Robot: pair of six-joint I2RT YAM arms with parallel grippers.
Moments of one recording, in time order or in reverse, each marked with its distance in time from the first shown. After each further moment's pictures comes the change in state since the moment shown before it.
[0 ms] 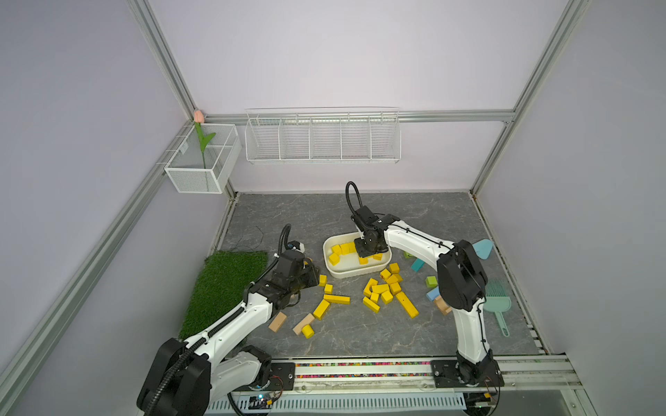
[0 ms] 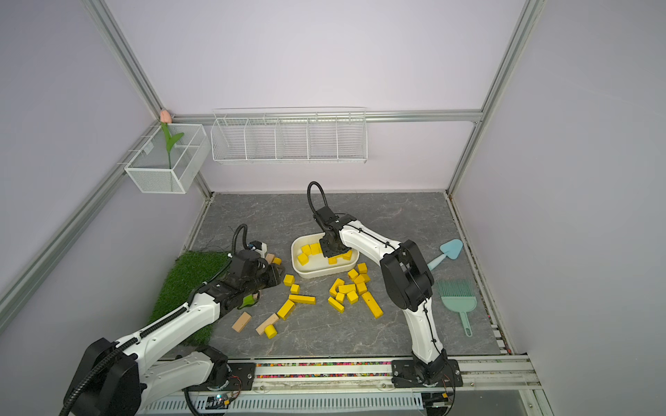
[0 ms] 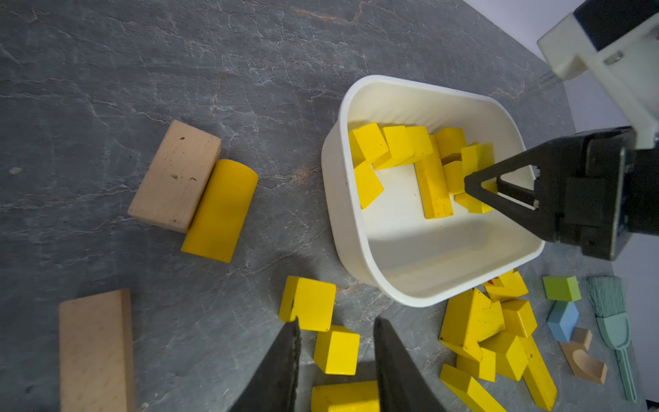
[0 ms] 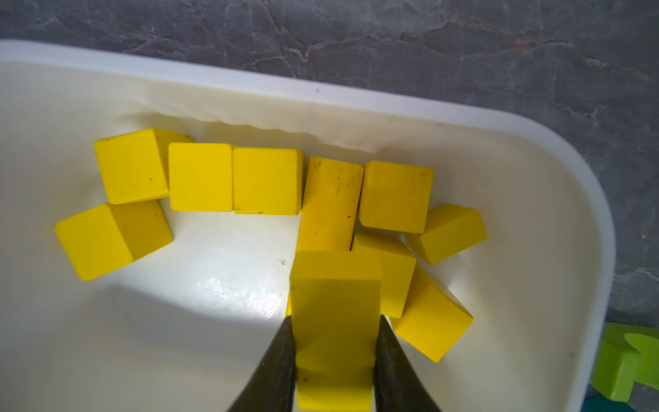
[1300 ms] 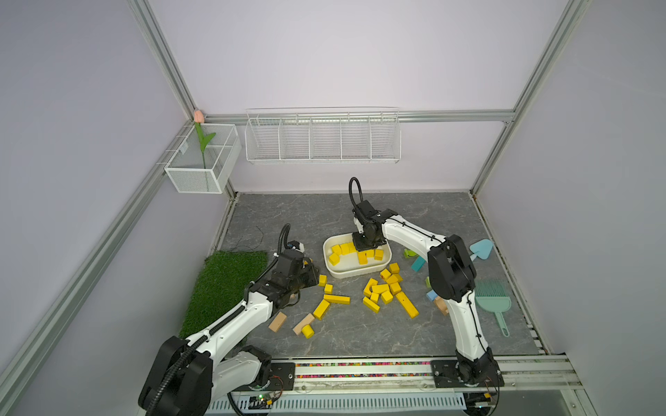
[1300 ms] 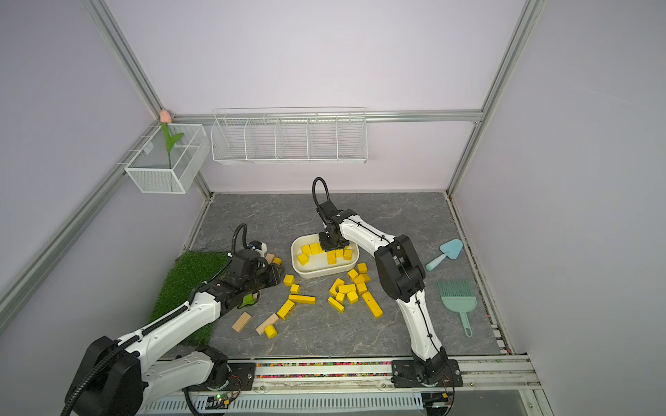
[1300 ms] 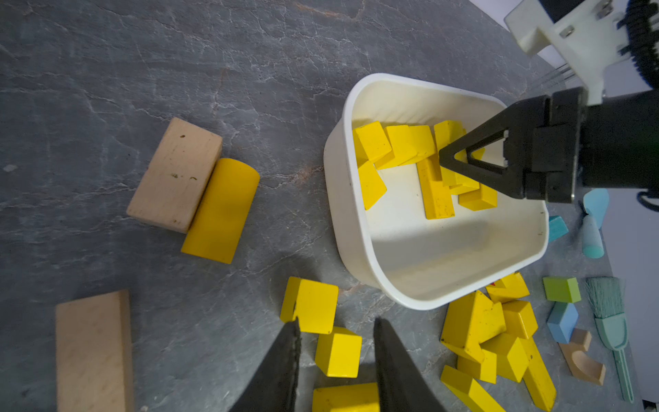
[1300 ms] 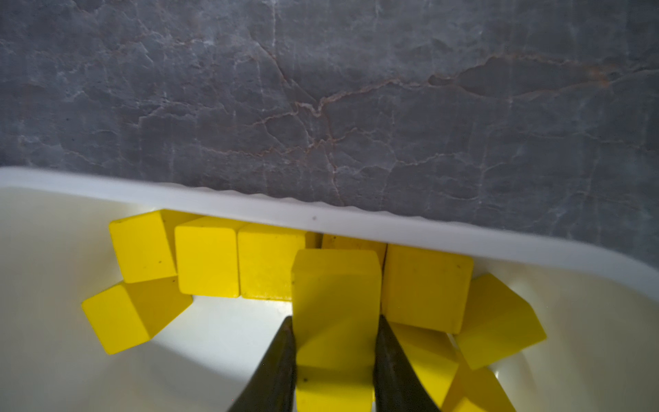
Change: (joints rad) left arm 0.014 0.013 0.000 0.006 0.018 0.000; right arm -0.046 0.134 0.136 0.008 -0.128 0.013
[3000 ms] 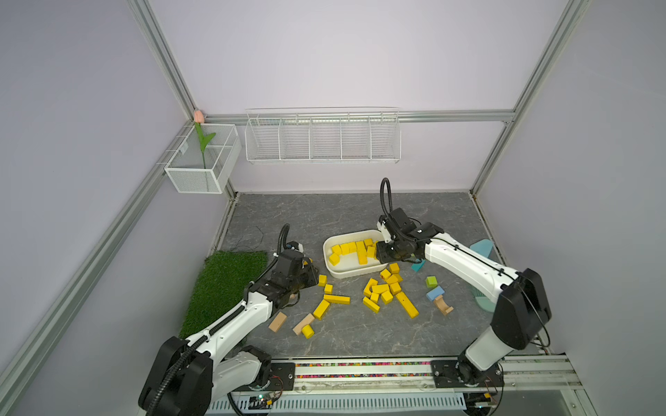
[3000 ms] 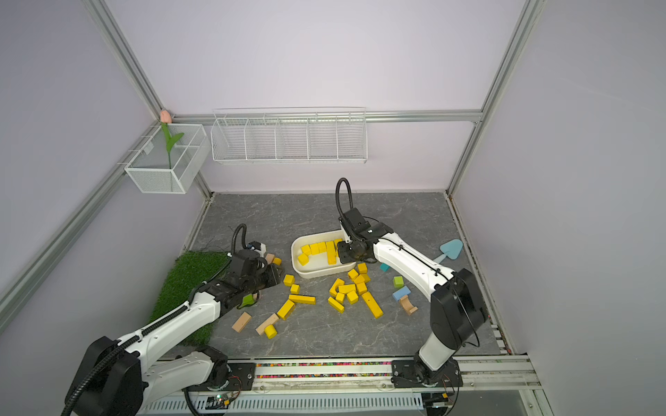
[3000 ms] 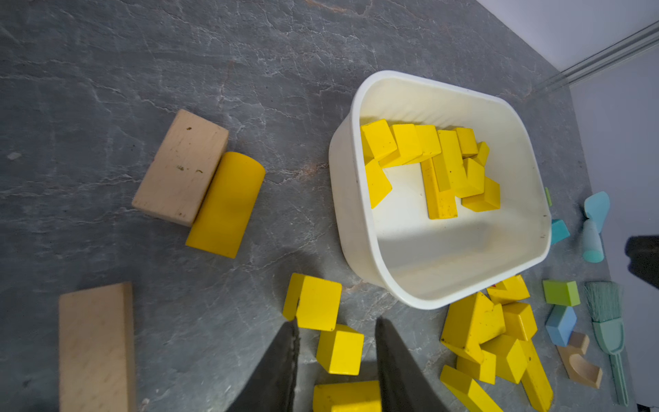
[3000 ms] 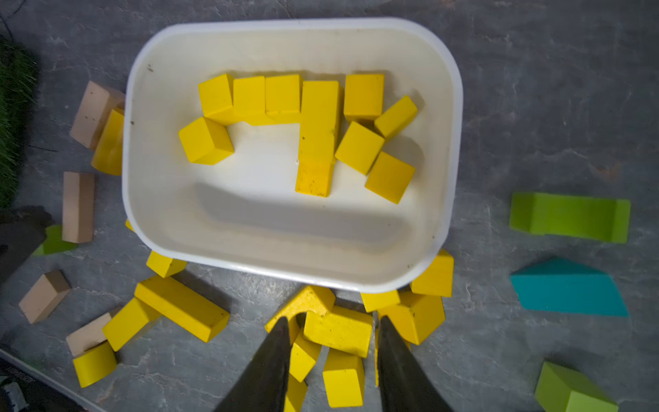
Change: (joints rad) left arm 0.005 0.000 0.000 -0.021 -0.010 -0.023; right arm 0.008 -0.629 -0.552 0.040 0.014 0.043
